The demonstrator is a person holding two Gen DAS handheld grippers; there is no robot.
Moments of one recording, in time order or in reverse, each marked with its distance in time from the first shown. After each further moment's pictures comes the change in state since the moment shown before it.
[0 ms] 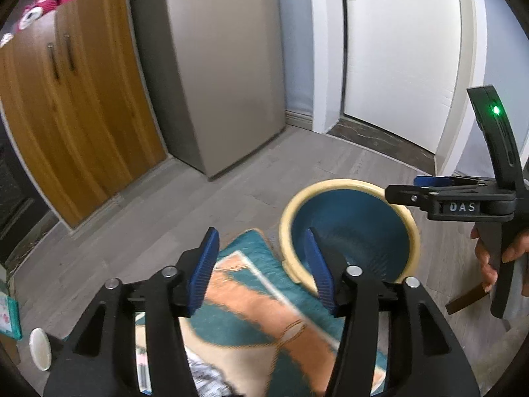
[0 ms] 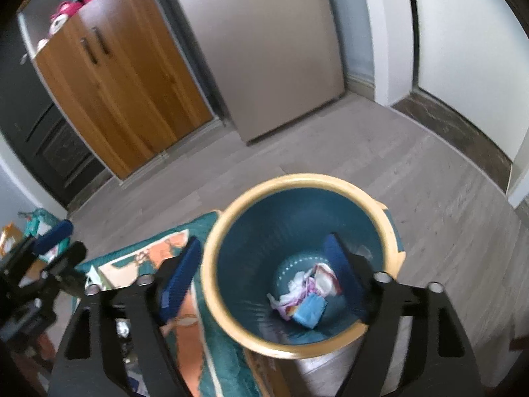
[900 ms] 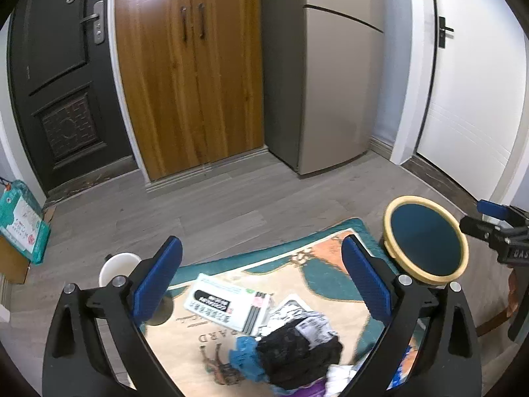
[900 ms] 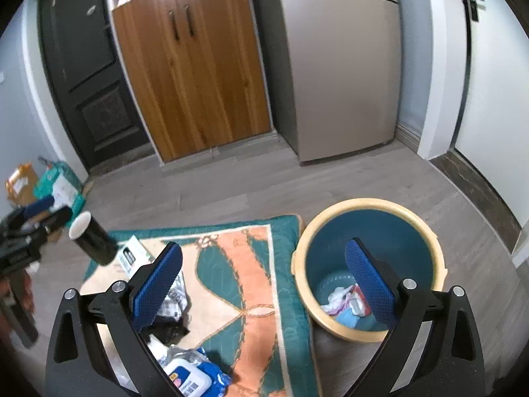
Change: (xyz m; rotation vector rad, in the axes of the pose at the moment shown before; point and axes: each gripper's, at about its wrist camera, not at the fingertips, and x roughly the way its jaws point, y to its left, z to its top) left arm -0.096 0.142 -0.082 -0.277 -0.045 0.240; right arm -0.030 0.132 -0.042 -0.263 -0.074 0.051
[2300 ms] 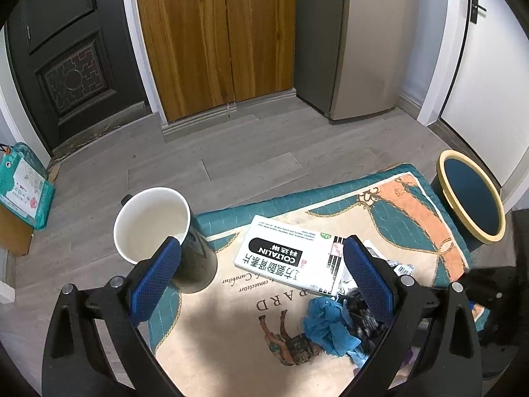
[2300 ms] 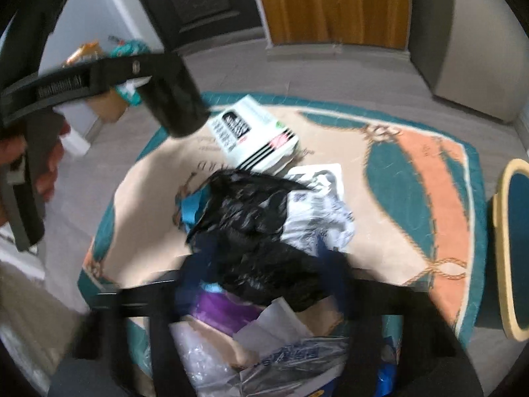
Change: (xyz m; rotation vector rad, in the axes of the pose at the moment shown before) left arm 0.064 0.085 -0.053 -0.042 0.227 0.025; right arm 0.112 0.164 -0.094 -0.286 0.420 0.344
